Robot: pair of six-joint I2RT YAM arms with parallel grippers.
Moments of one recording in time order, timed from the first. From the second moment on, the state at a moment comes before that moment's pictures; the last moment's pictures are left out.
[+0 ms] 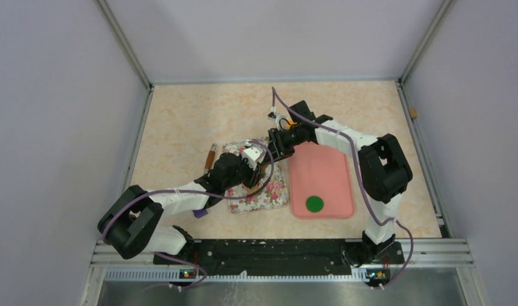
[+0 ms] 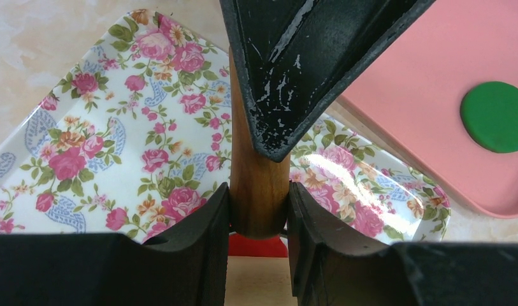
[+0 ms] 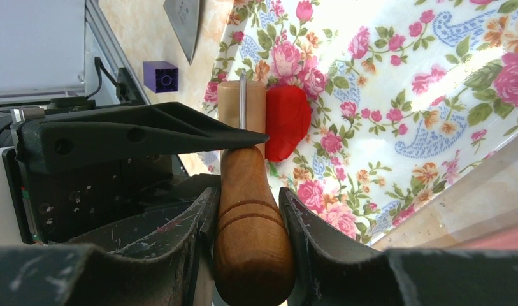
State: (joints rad) left arm -0.69 1.36 0.48 0.45 0.15 0.00; right arm 0.57 1.89 1.36 -0.45 -0.76 0.28
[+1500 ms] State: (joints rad) left arm -0.68 1.35 0.65 0.12 0.17 0.03; right arm 0.60 1.90 1.46 -0.57 -0.74 0.19
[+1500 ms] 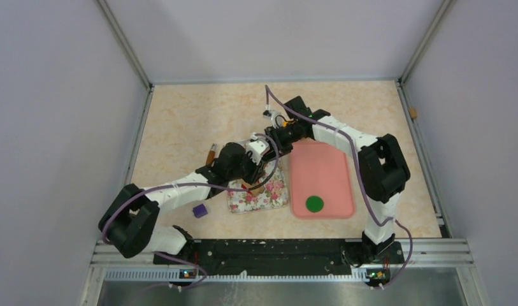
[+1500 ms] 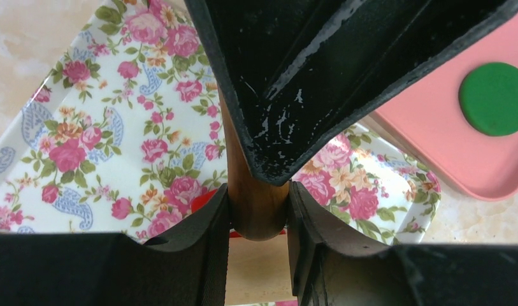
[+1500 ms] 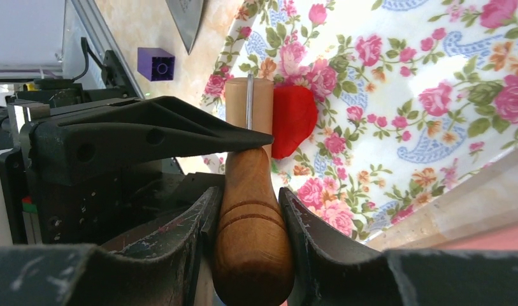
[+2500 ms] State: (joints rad) left arm -0.67 1.60 0.67 0.58 0.20 -0.01; right arm 0.53 1.91 1.57 -0.66 -0.56 0.12
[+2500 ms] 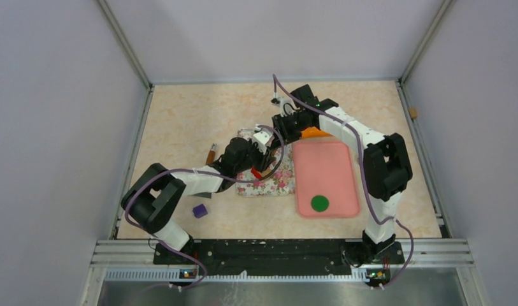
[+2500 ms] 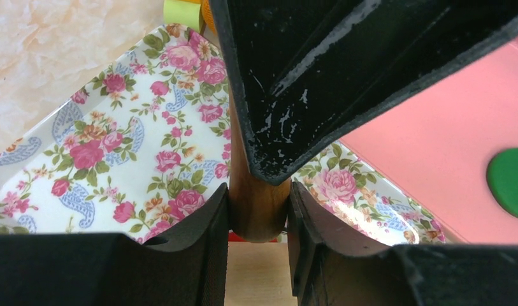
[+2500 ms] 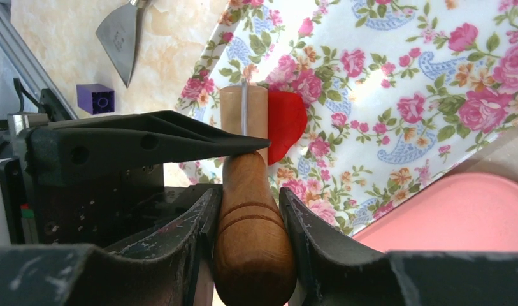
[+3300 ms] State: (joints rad) left arm -0.67 1.56 0.76 0.37 0.16 -0.01; right arm 0.53 1.92 1.61 -0.66 -0.61 0.12
